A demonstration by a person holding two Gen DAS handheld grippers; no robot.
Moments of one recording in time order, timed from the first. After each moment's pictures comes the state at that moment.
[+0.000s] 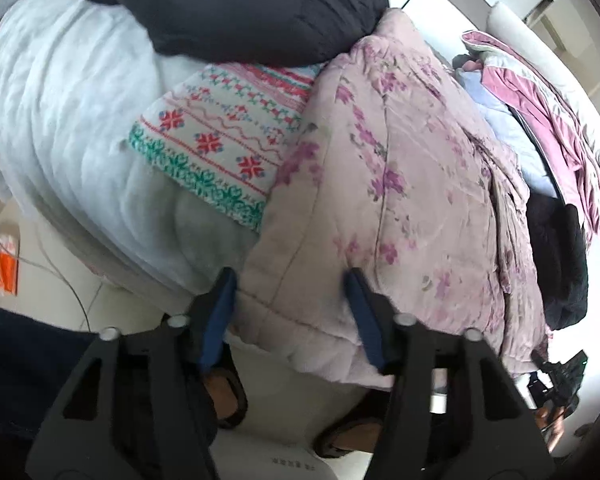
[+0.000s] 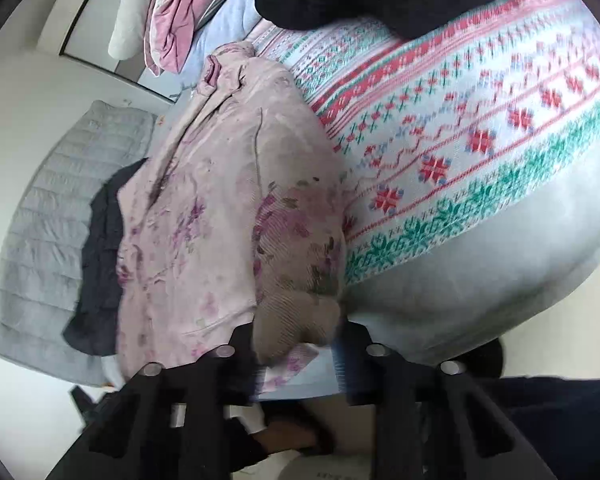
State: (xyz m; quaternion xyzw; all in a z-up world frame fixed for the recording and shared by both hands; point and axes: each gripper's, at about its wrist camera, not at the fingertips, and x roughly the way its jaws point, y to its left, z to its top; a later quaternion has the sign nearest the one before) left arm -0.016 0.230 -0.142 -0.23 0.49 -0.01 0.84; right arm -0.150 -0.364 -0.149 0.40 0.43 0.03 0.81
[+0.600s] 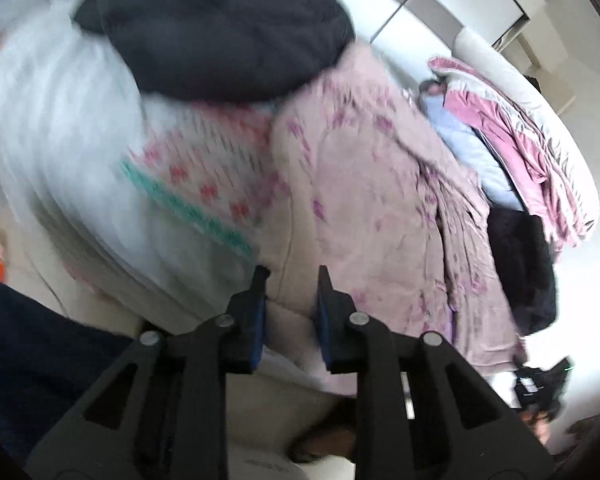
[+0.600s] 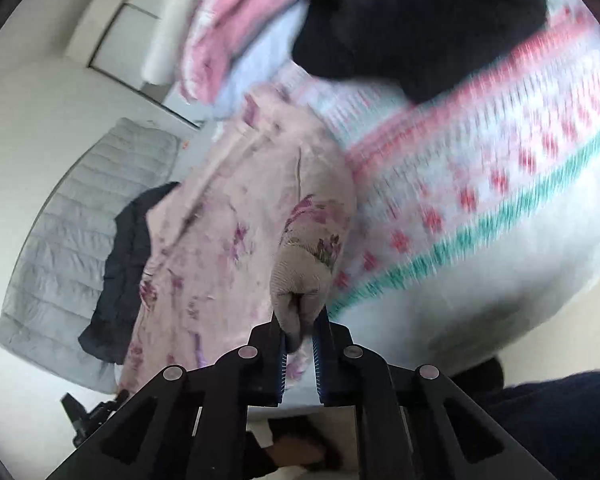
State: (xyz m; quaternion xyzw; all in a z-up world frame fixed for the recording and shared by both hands) left arm -0.027 0.226 -0.109 -0.28 0.45 -0.05 0.84; right arm -0.173 -0.372 -0.121 0.41 0.38 0.03 0.83
